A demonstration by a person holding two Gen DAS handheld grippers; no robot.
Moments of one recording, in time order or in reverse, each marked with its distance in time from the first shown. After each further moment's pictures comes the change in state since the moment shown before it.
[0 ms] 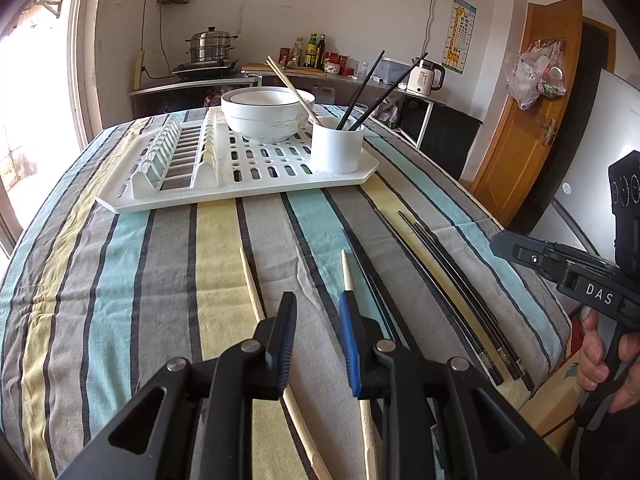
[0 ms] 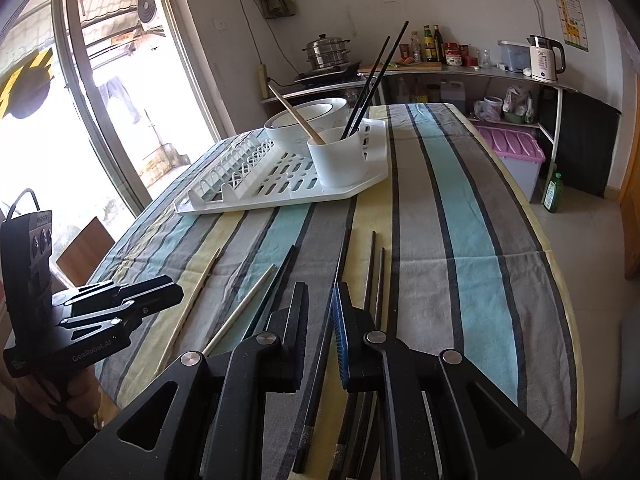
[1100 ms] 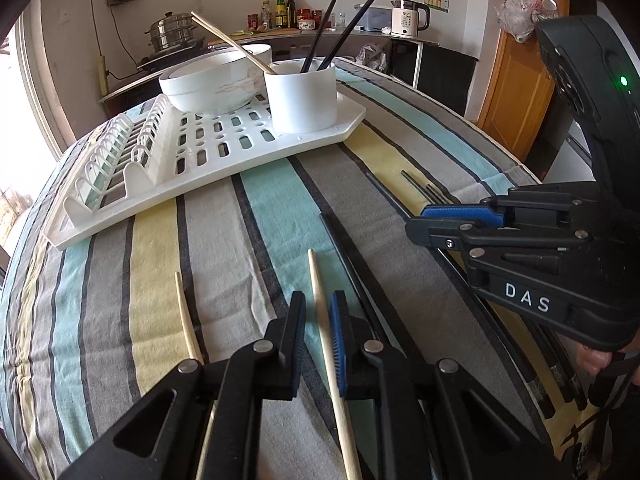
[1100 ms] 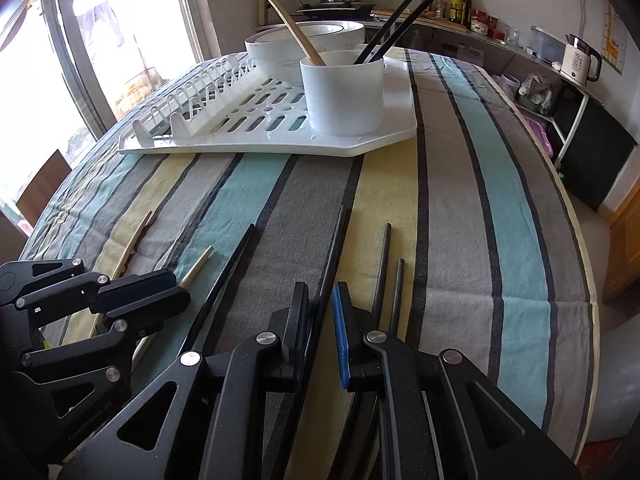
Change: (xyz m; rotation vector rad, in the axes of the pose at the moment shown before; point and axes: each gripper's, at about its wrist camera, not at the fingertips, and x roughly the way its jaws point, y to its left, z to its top) left arm 0.074 -0.032 0.017 0.156 0.154 0.062; right arm 0.098 0.008 0.022 -0.141 0.247 -0.112
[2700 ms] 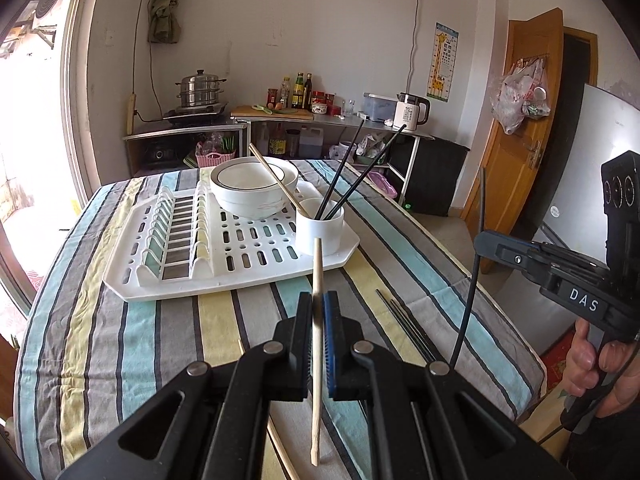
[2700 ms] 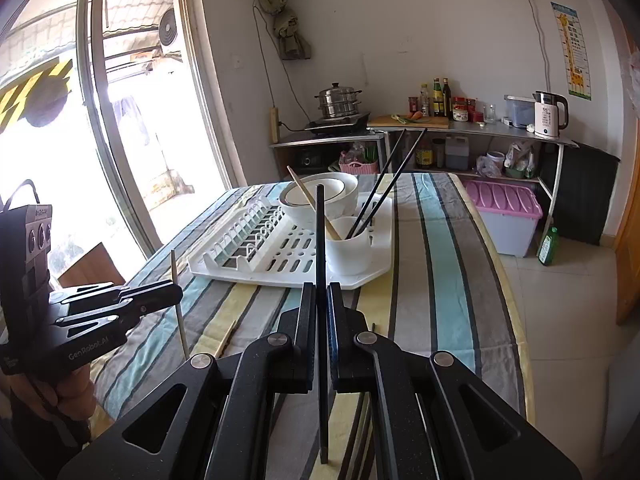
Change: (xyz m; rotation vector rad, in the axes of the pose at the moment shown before) left arm -0.118 0.036 0.026 -0.118 -0.283 -0.065; right arm -0.146 -0.005 0.005 0.085 -0.412 0.081
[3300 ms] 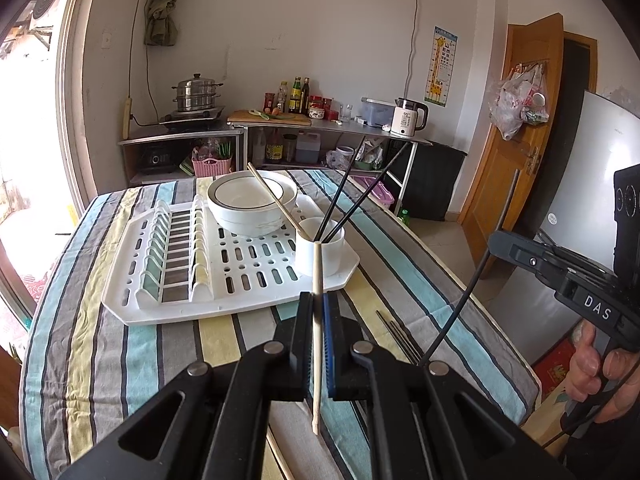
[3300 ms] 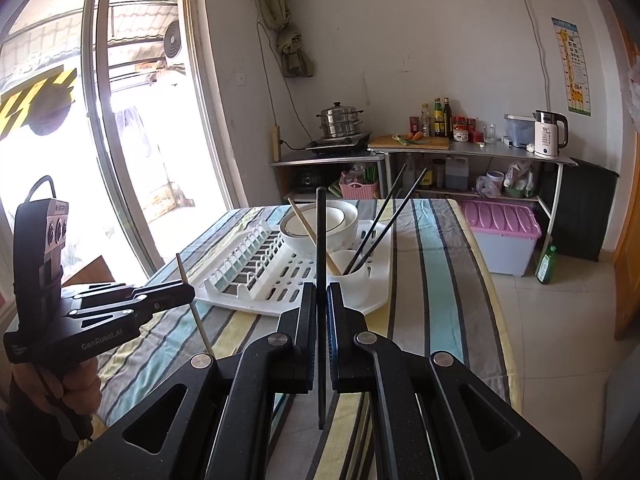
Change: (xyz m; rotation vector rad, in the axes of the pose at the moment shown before) left arm 0.004 0.003 0.031 0.004 -0.011 -0.015; right arm -0.005 0.001 0.026 -0.020 -0.068 -0.003
